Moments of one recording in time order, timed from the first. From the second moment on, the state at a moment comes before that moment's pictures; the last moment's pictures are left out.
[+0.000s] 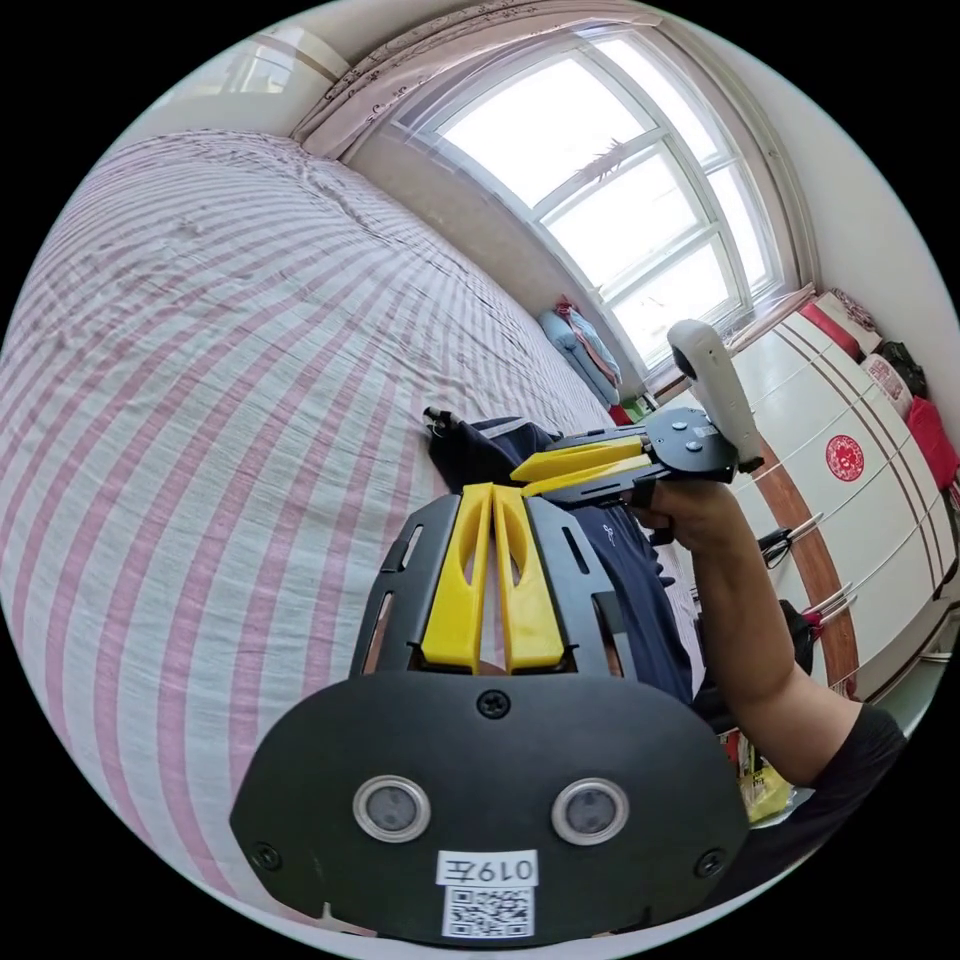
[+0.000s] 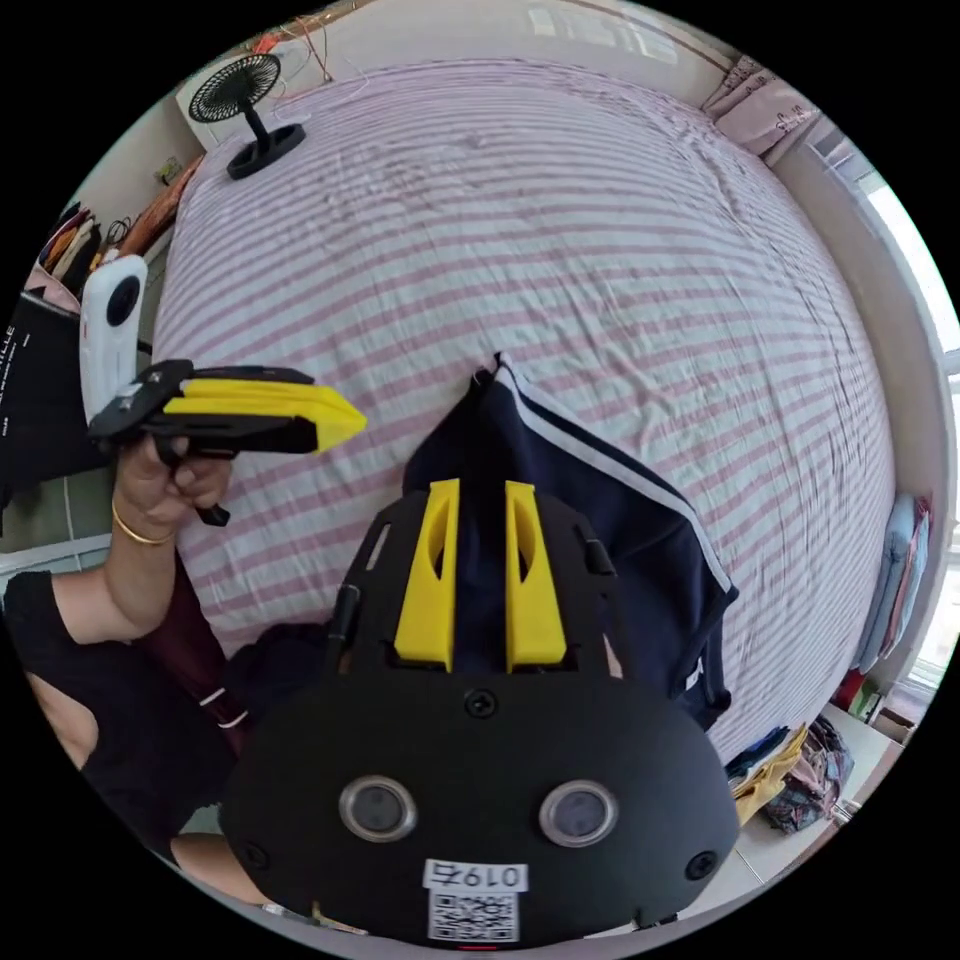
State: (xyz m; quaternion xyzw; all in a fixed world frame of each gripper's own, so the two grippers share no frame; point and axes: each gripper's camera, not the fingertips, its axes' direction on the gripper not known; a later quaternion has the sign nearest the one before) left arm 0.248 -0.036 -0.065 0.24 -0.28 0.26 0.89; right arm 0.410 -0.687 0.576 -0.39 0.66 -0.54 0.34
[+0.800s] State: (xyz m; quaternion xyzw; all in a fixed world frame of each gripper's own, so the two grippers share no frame) left arm 0.252 -0.027 -0.032 0.22 -0.27 0.26 0.90; right arm 0.366 -0.668 0.482 -0.39 0.51 -0.62 0.45
